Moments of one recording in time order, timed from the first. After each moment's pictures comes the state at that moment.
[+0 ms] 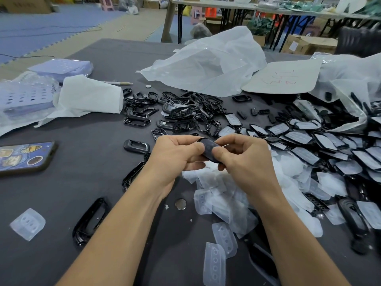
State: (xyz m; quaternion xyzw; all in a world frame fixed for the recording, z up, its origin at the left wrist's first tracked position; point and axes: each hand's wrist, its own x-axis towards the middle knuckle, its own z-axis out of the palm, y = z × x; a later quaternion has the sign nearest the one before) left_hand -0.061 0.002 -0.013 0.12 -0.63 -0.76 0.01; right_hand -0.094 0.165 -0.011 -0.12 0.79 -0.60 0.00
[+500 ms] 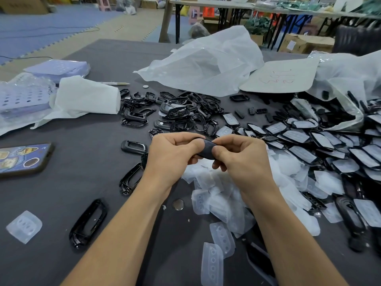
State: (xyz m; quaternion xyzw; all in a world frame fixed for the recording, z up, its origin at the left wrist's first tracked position) left_hand -0.062 0.009 -0.014 0.12 -0.67 -0.72 0.11; right_hand -0.097 0.159 -0.013 -0.07 0.76 -0.65 0.01
